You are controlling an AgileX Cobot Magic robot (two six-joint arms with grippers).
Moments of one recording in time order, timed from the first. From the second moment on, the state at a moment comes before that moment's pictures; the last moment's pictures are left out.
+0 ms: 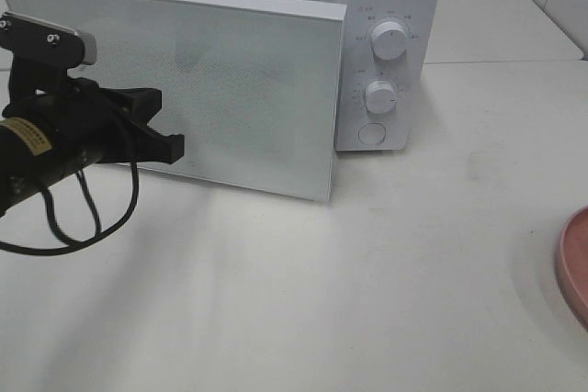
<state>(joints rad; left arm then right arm) -0.54 1.72 -0.55 -0.11 -0.82 0.08 0.22 0.00 -0.51 -0.08 1.01 0.10</state>
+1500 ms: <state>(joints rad) -0.71 2.03 -1.11 -0.47 -0.50 0.32 0.22 0.00 -0.51 -0.08 1.01 0.10</state>
